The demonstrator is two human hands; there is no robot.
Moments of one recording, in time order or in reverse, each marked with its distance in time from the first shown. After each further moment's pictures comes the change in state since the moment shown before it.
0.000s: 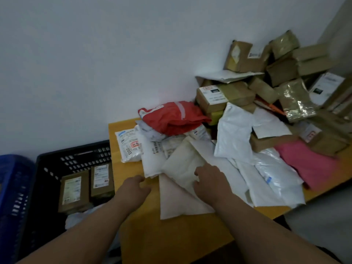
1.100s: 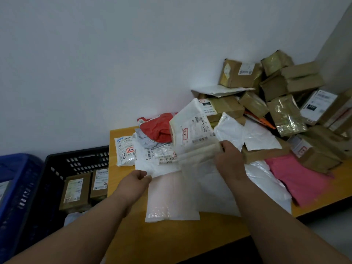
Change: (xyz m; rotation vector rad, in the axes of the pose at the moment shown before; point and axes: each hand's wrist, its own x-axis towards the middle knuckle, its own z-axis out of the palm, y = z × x) left_hand -0.040 0.071 0.013 -0.436 0.130 -0.072; right_hand 0.005 0.062 -0.101 0.697 0.402 0.196
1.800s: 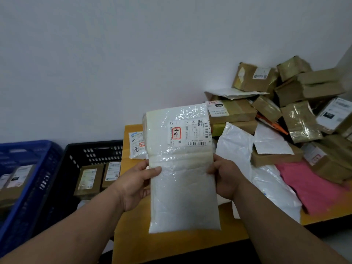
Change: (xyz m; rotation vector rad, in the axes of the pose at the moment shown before) left_hand -0.041 0.002 -0.020 -0.694 -0.309 -0.022; right_hand -0.035 -0.006 0.006 0.956 -0.704 0.409
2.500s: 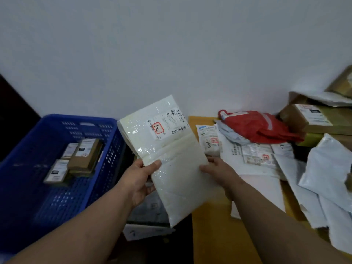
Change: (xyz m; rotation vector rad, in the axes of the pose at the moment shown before) left_hand -0.041 0.017 -0.240 -0.237 0.398 0.031; right_hand 0.103 0.110 0.223 -0.748 0.086 0.079
